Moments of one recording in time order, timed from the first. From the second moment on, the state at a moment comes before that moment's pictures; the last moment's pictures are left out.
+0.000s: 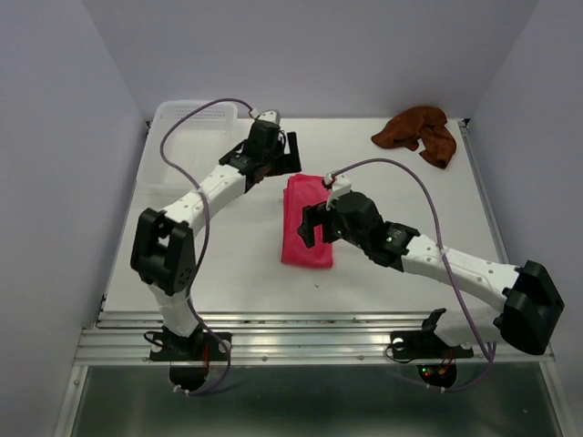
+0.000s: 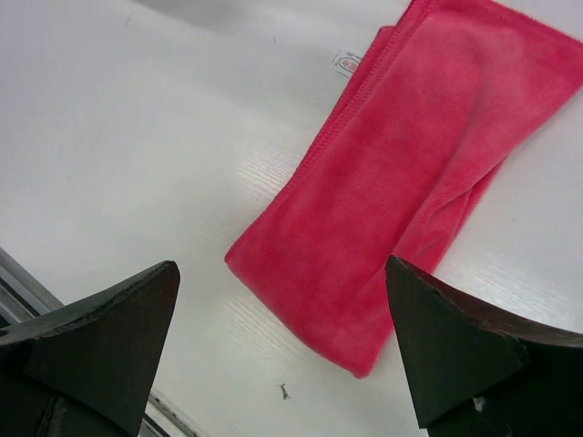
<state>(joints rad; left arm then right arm) -0.51 1.86 1.54 -0.32 -0.10 -0.46 0.88 1.30 0.91 -0.09 0.18 0.39</state>
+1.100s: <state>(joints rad) -0.62 1.49 0.68 -0.10 0.14 -0.92 0.99 1.57 0.91 -0.28 0.00 -0.37</state>
